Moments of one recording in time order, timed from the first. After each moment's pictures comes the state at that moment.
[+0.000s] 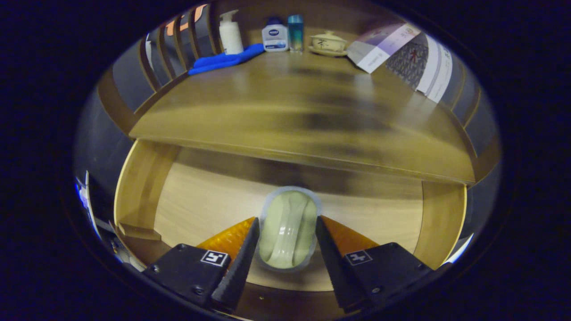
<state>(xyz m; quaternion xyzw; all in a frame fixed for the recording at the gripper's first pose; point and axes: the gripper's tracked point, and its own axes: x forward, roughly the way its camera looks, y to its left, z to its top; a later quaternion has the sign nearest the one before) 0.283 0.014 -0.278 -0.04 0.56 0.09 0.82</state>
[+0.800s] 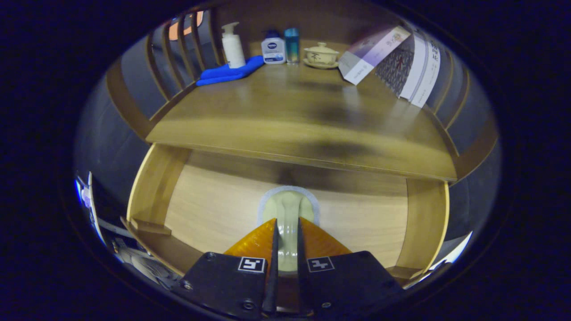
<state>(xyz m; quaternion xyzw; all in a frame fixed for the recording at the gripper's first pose) 0.261 0.004 -0.222 -0.03 0.53 0.10 0.84</state>
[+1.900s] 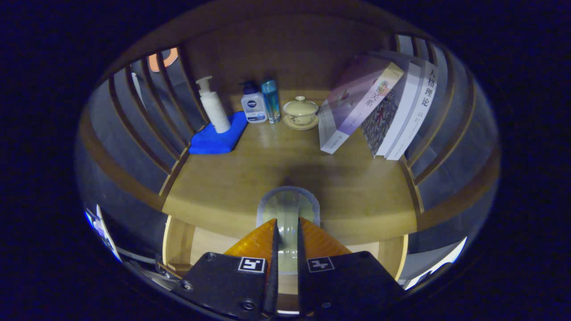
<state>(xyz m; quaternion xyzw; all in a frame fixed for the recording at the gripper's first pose) 0.383 -0.009 -0.124 0.01 0.48 0.06 0.88</state>
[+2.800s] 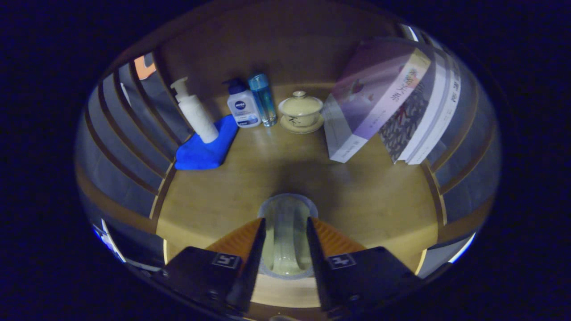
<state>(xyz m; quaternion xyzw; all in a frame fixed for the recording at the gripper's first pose) 0.427 0.006 -0.149 0.07 0.48 0.06 0.87</state>
